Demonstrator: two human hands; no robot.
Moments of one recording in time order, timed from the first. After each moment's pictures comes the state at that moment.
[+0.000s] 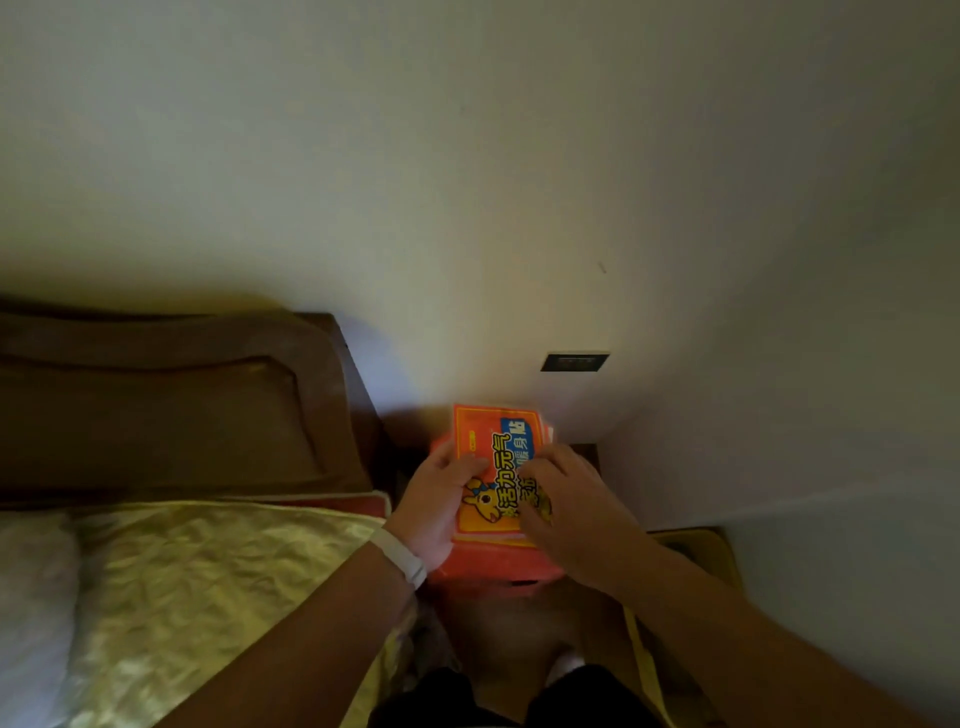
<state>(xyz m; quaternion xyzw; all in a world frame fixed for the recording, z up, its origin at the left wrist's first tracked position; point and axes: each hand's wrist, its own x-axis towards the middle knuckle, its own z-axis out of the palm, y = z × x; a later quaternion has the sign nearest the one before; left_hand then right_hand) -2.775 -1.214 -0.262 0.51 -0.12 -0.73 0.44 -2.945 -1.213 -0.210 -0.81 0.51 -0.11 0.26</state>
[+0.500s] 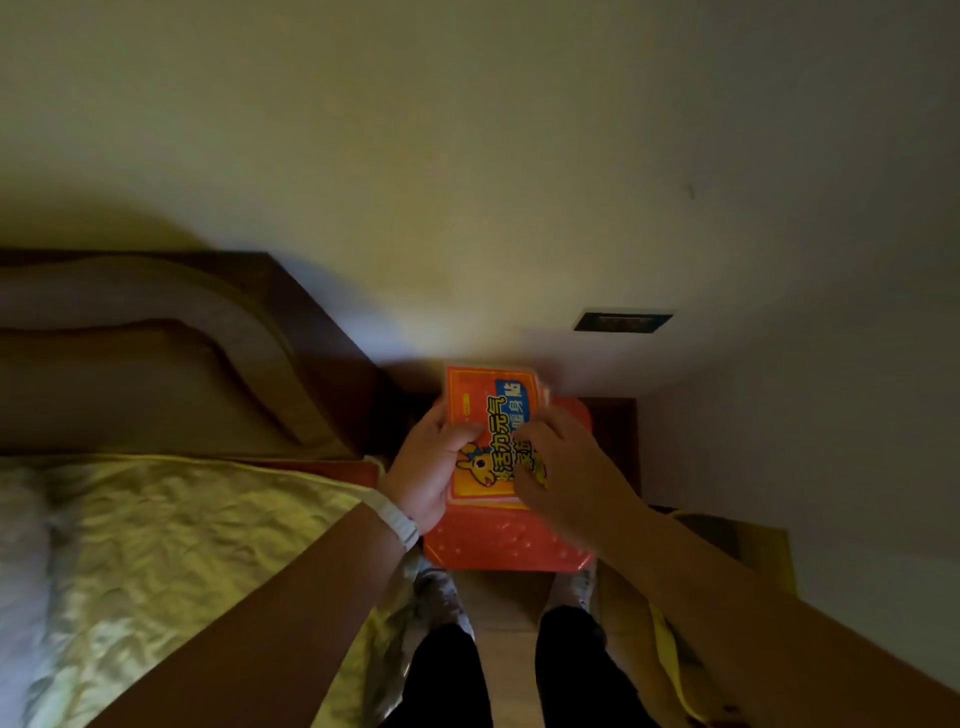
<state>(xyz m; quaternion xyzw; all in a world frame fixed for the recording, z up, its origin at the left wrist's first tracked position) -2.780 -1.297 -0.378 0.57 -0.10 -0.71 0.40 -2.953 -1.313 -0.348 -0.79 0.49 -0.10 0.35</state>
